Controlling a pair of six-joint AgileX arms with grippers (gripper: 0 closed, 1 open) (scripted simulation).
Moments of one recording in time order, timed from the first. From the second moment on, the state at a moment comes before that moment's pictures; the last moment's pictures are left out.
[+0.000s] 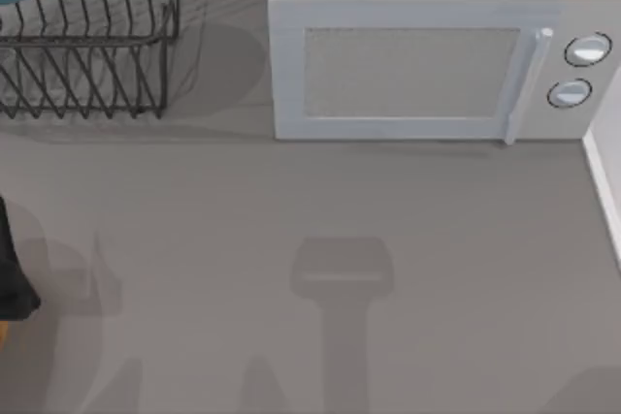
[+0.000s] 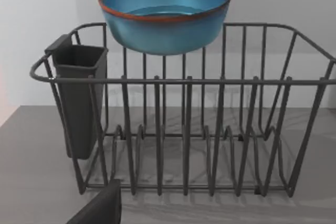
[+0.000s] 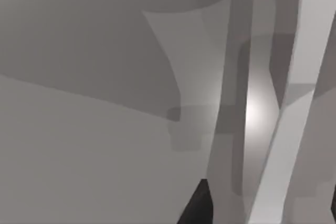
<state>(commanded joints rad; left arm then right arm) 0.00 0.00 0.00 0.00 0.00 0.00 -0.54 1.64 0.90 -0.81 0.04 -2.00</state>
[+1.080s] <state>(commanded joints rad) 0.00 0.00 0.00 0.00 0.00 0.00 -0.50 1.67 1.28 -1.19 0.04 -1.97</state>
